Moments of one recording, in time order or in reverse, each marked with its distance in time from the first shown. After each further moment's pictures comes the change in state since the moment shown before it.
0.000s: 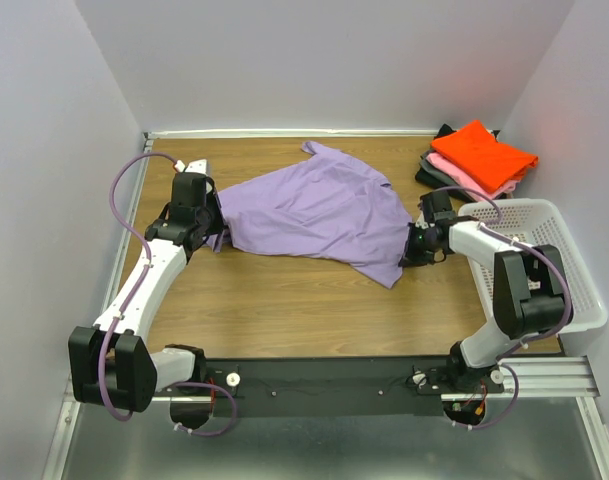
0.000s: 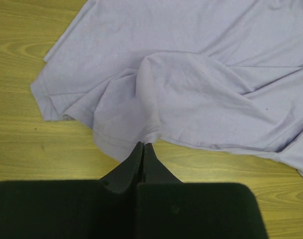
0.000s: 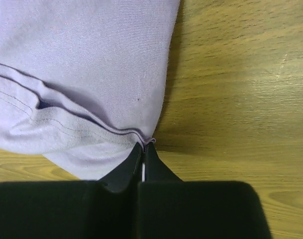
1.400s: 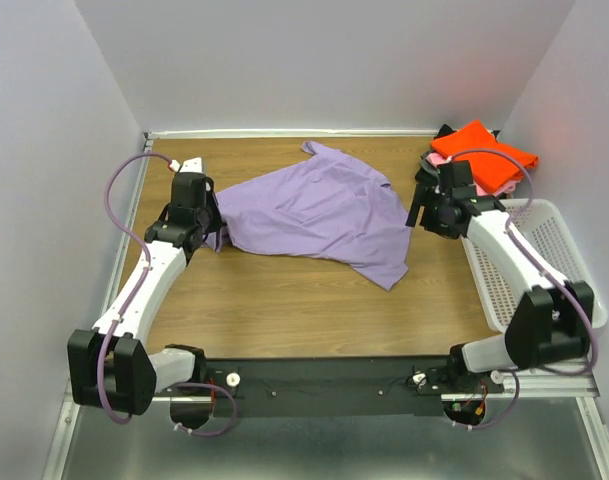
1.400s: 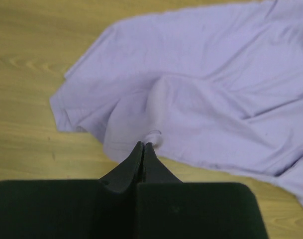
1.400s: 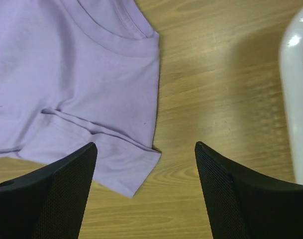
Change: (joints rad) left arm 0.000 -0.021 0.006 0.044 -0.088 -0.033; right arm 0.000 -0.249 0.226 -0.184 0.255 0.000
